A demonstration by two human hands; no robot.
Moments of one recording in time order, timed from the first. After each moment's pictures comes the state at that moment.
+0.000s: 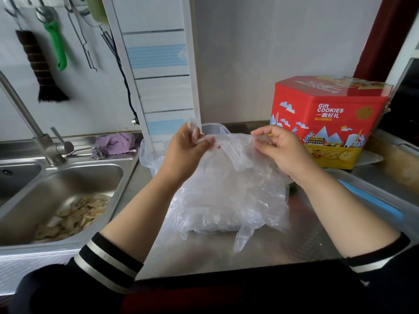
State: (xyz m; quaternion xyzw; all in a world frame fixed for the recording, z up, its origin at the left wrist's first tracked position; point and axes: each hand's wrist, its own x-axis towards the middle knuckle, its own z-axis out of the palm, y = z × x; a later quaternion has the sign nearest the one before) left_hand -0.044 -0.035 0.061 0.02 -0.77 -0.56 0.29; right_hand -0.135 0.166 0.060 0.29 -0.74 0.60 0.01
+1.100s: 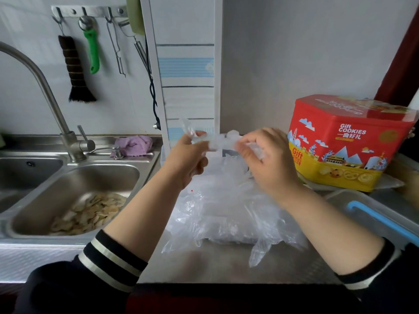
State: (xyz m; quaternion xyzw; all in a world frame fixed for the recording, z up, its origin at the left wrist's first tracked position) left_hand -0.034 -0.059 0.084 0.17 -0.66 -0.69 0.22; right_hand -0.102 0.104 0.072 0.46 -0.69 0.40 0.40
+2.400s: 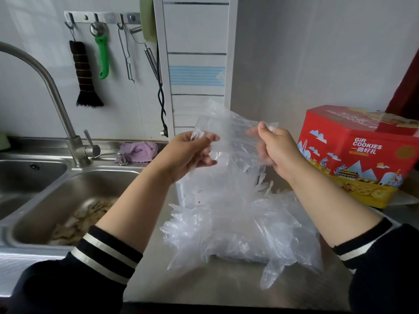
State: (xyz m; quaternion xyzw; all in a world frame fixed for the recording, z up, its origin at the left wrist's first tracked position) left_hand -0.036 -0.105 0.103 0.04 -0.65 -0.75 0.14; right_hand -0.146 0.069 0.111 0.21 -0.75 0.63 -0.04
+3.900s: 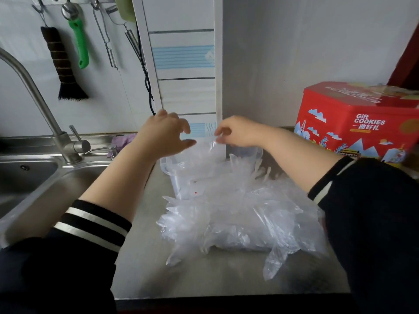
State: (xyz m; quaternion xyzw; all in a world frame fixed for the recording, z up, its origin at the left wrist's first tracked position) left_hand -0.065 -0.155 0.105 0.08 -0.98 0.05 0.18; right_hand -0.192 0.016 0.102 0.43 -0.88 0.19 -0.05
